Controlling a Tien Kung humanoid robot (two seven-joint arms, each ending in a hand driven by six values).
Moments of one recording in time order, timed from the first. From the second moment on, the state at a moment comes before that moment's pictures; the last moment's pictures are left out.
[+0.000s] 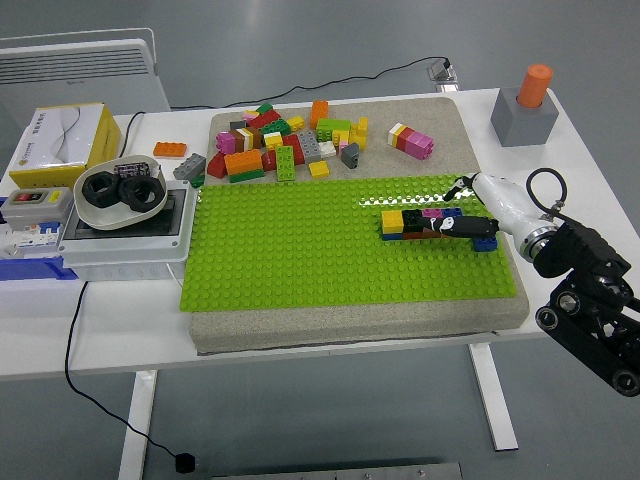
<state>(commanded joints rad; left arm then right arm) -0.09 0.05 -1.70 -0.18 1.93 -0.12 0.20 0.44 -0.36 0.87 1.31 -1.81 -0.14 -0.26</state>
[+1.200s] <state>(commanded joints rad) -0.11 0.04 -1.66 -0.18 1.91 -0.14 0.20 0.14 -0.30 1.30 1.34 -0.79 -0.26 0.39</state>
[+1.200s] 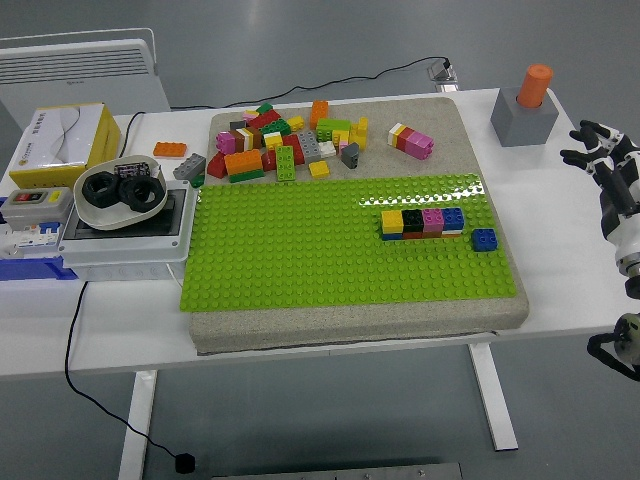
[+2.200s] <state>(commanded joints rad) -0.11 0.06 -1.67 -0.18 2.00 -0.18 0.19 0.14 -0.30 1.30 1.33 -0.54 -0.25 0.40</state>
